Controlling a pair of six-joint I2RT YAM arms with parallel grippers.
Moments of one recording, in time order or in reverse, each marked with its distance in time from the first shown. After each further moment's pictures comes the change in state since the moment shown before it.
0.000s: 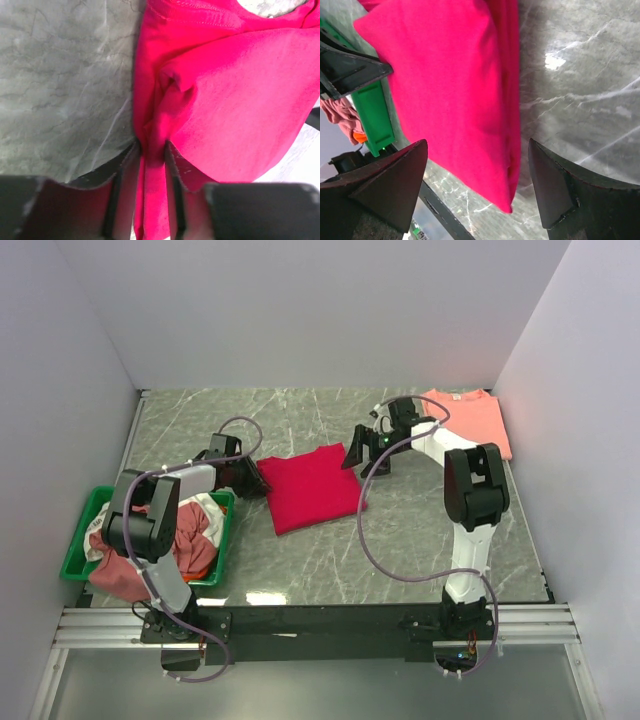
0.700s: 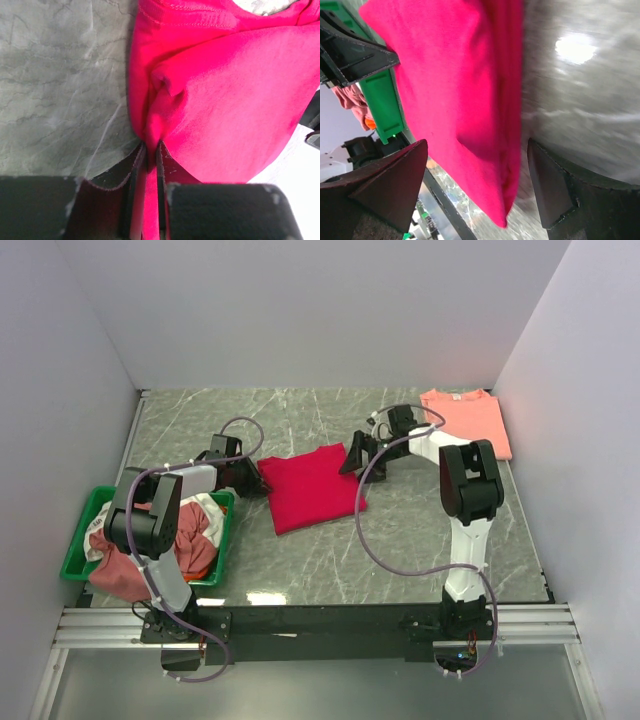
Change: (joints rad) left arm 0.001 0.029 -0.002 0.040 0.037 0.003; right arm -0.012 0.080 -0.025 0.062 -0.120 -0.013
